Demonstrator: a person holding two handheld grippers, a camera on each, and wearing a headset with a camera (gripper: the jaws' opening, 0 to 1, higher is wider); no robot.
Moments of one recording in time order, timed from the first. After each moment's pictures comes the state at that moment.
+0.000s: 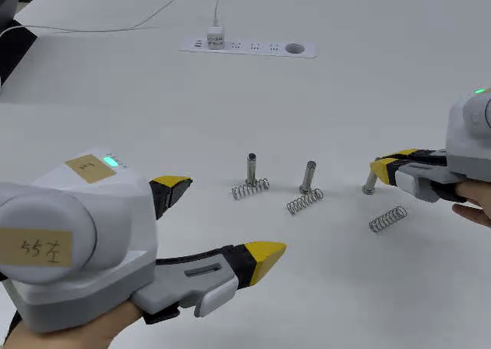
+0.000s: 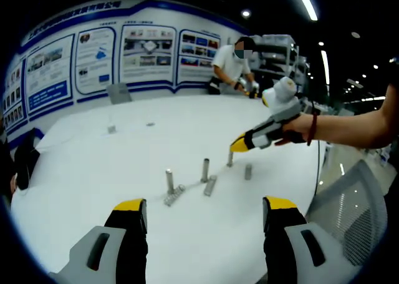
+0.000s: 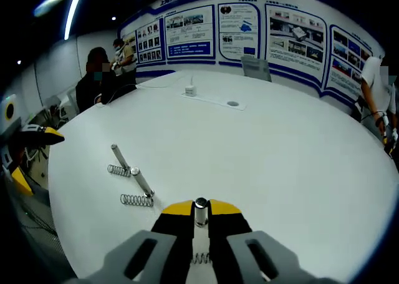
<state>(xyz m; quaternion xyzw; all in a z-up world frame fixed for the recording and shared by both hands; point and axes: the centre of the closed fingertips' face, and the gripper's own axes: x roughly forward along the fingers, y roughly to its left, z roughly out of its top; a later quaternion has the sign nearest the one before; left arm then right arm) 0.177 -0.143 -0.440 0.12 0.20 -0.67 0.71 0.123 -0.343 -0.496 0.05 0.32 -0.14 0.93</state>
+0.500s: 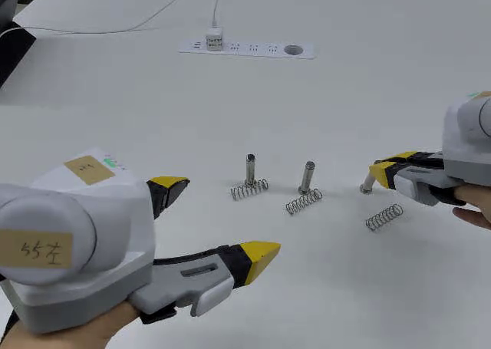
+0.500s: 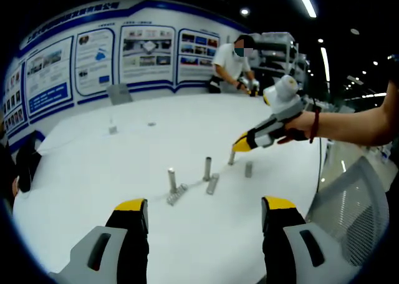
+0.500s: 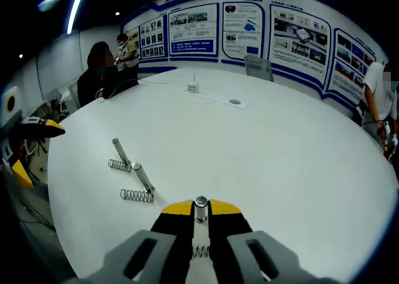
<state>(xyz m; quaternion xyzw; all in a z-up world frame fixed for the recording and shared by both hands) 0.180 -0.141 -0.441 0.13 0.20 -0.66 0.71 0.120 -0.341 -0.498 0.04 0.33 -0.13 0.93</state>
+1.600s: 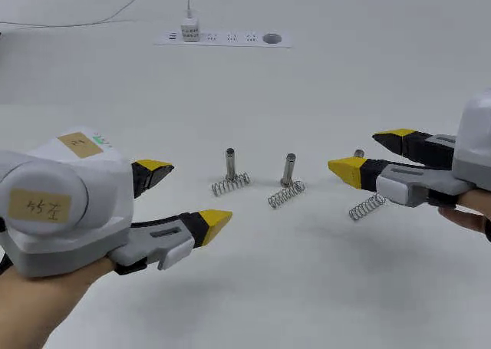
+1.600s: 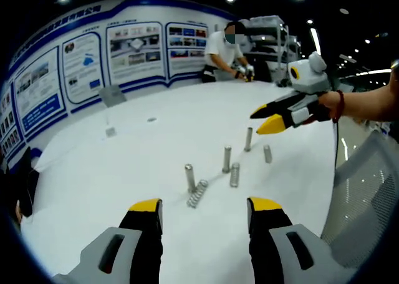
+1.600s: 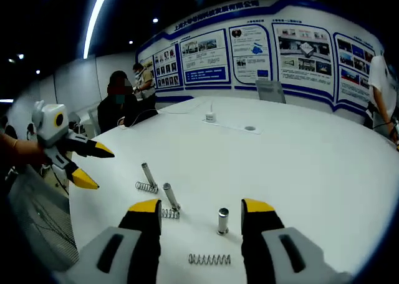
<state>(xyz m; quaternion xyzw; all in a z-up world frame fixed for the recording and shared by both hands) 0.217 -0.168 -0.472 0.20 0.18 -0.68 0.69 0.117 -0.316 -0.462 0.06 0.22 -0.08 0.97</state>
